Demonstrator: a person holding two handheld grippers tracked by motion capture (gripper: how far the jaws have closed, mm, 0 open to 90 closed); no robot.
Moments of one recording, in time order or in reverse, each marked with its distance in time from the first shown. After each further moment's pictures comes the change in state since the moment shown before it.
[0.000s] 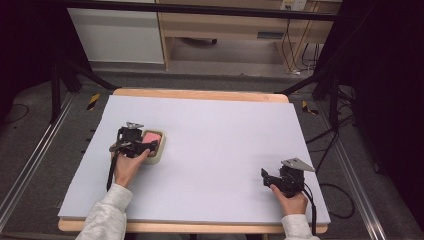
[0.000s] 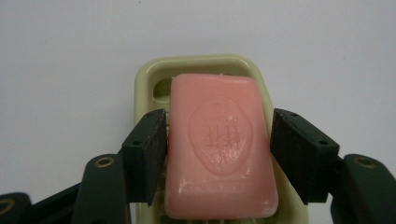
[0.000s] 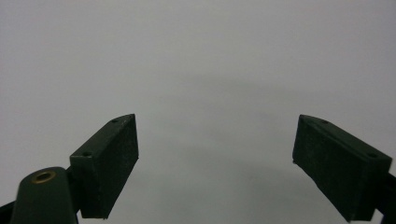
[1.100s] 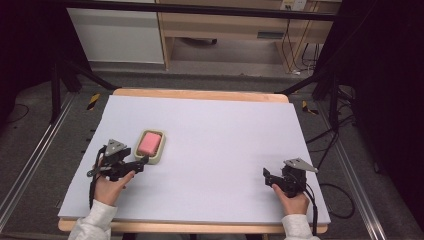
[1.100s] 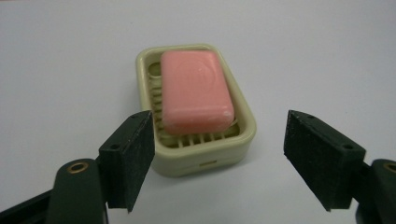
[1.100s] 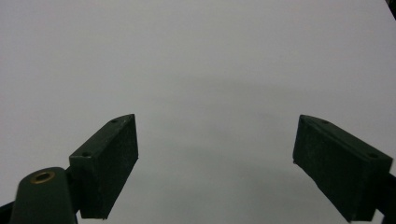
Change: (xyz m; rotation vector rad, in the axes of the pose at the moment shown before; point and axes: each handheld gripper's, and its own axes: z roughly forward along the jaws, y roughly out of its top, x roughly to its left) left arm 0.010 -0.058 -0.064 -0.154 -0.088 0.053; right arm -0.005 -0.001 -0.002 -0.006 -0.013 0.026
